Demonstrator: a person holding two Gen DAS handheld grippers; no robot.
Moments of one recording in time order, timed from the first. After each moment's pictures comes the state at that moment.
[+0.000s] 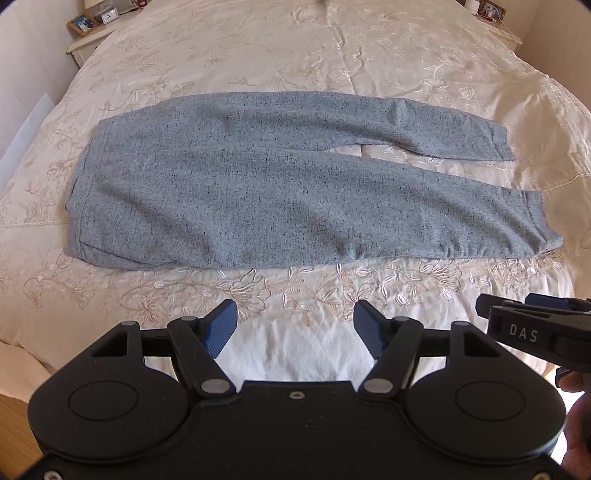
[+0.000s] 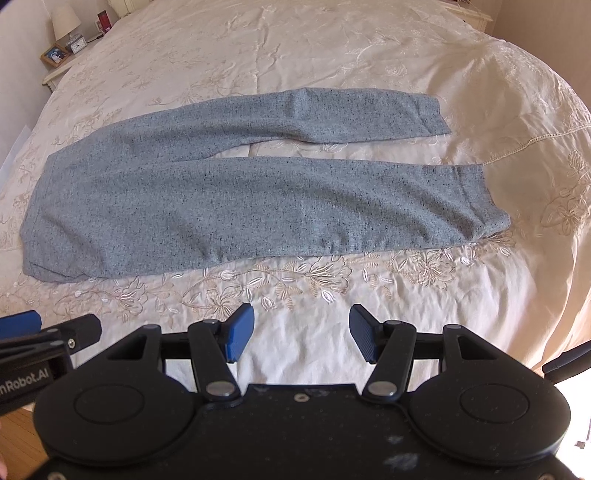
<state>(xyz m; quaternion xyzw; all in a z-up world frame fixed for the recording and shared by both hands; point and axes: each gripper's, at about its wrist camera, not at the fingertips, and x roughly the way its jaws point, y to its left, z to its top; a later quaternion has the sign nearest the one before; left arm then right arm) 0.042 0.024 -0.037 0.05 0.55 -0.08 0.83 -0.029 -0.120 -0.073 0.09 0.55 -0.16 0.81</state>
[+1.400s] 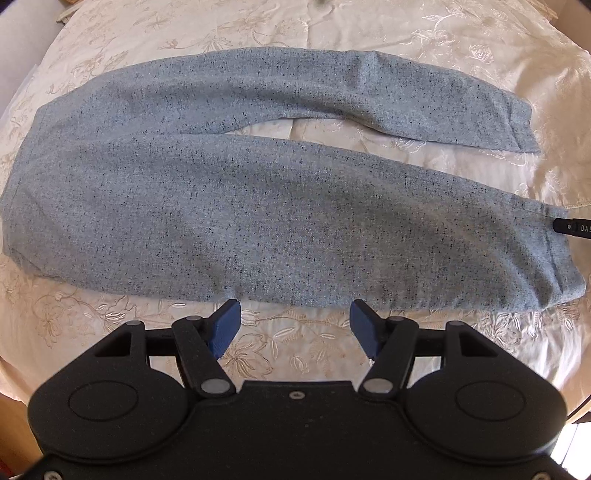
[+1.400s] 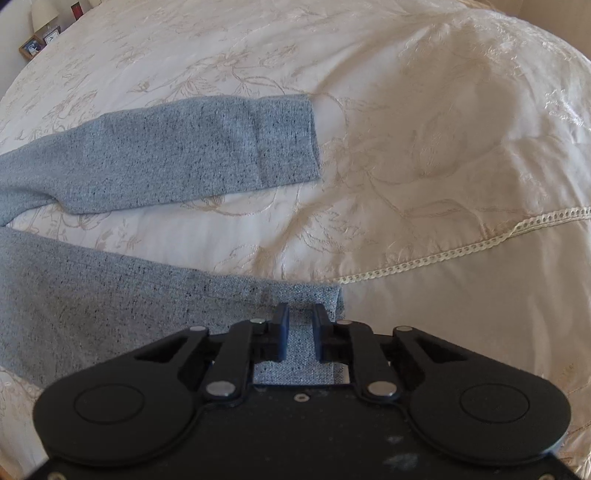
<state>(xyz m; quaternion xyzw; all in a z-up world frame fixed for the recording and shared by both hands) 0.121 -0.125 -0.114 0.05 0.62 -0.02 0.78 0.084 -0.471 -0.189 0.06 0.56 -0.13 0.81</state>
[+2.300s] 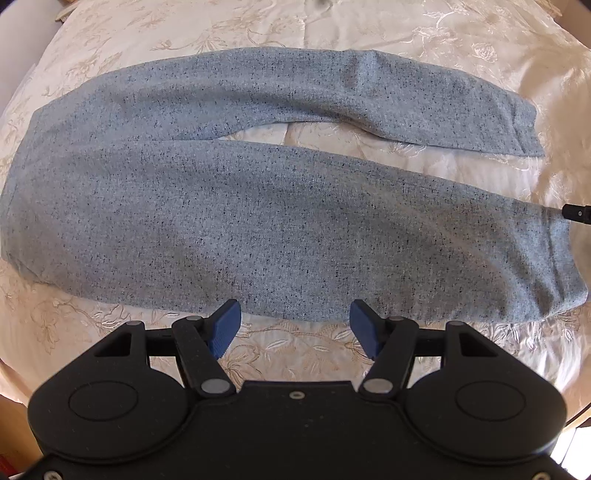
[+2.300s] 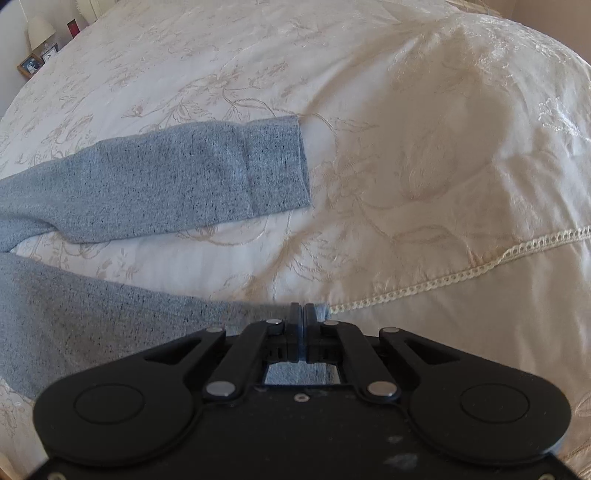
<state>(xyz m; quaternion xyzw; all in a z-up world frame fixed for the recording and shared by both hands) 0.134 -0.134 -0.117 0.05 0.63 -0.02 0.78 0.099 -0.485 -0.173 0.07 0.55 -0.11 0.83</state>
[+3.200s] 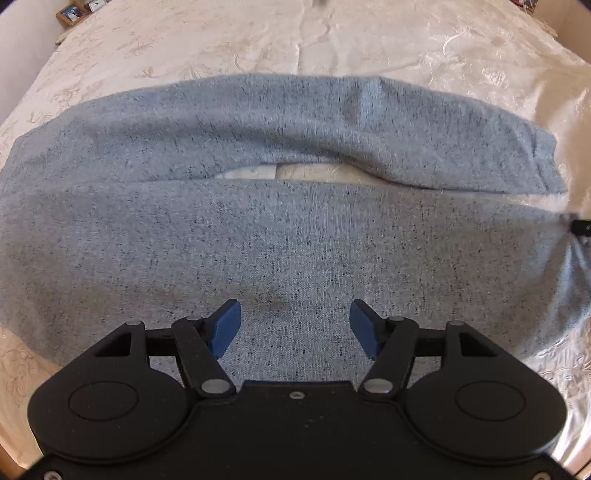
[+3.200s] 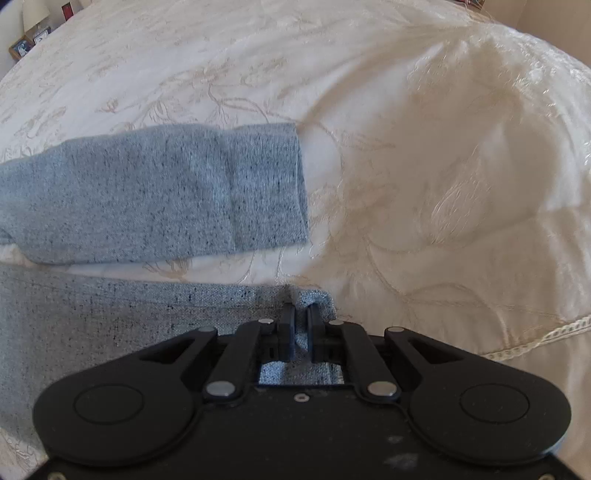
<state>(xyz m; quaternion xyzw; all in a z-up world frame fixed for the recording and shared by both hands) 0.177 -0.145 -0.175 0.05 0.58 -0.02 0.81 0.143 -0.490 -0.212 0.04 0.55 -0.13 0.82</state>
